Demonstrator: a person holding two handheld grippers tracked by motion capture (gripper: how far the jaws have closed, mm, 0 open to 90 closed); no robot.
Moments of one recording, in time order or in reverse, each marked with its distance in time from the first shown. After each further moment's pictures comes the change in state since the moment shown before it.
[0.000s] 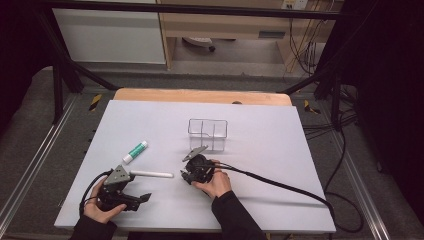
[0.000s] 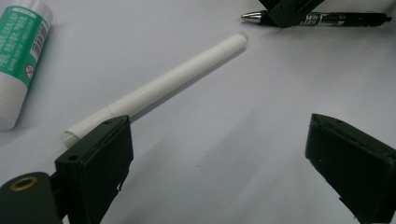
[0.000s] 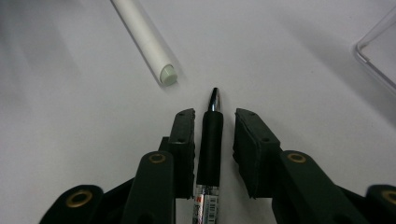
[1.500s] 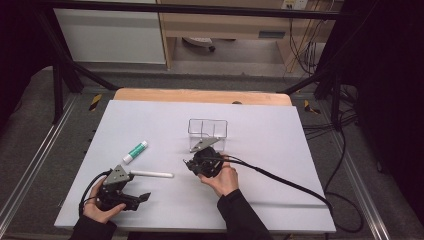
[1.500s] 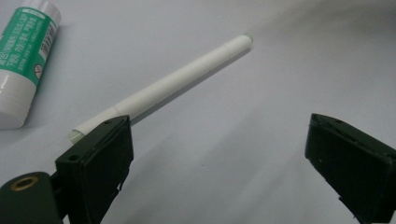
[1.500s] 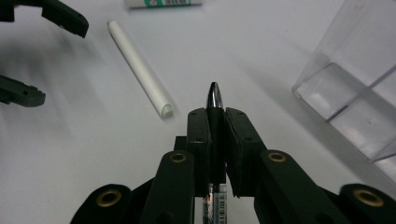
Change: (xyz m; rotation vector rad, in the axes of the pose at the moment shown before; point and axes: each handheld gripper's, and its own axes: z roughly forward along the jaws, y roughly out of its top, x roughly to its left) left arm 0.001 -0.001 -0.001 -0.006 0.013 -0.002; right arm -0.005 0.013 -0.050 -0.116 -0.023 0.033
